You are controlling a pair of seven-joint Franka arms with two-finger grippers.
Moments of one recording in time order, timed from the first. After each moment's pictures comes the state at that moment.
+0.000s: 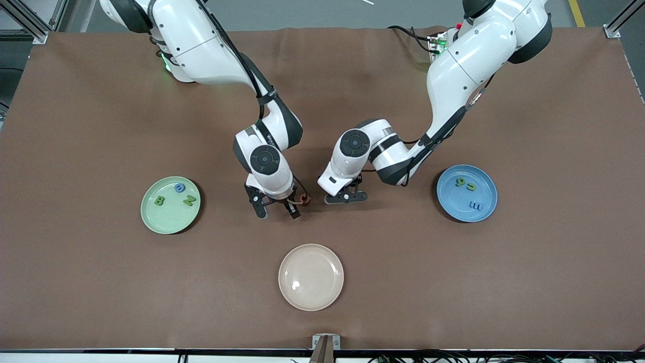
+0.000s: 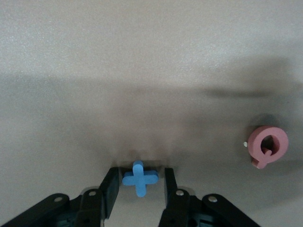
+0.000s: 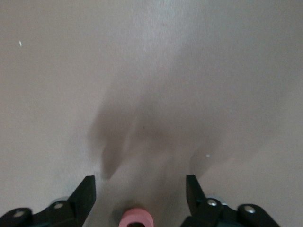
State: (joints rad) left arm -0.24 0.89 -0.60 -1.62 0.52 2.39 -1.11; right arm 0.69 0.75 -0.07 -1.62 0.11 2.40 1.66
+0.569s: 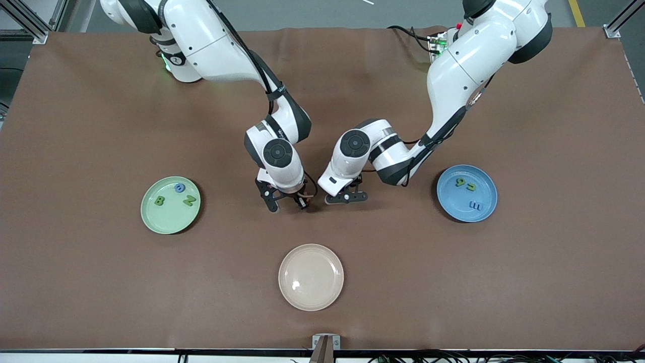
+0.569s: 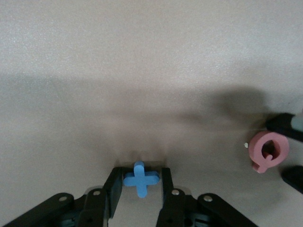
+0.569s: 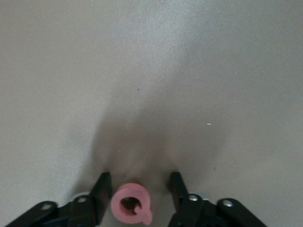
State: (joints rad) left arm -0.24 0.89 -0.60 -1.62 0.52 2.39 -1.11; right arm 0.73 0.77 -0.07 -1.61 0.11 2.42 1.67
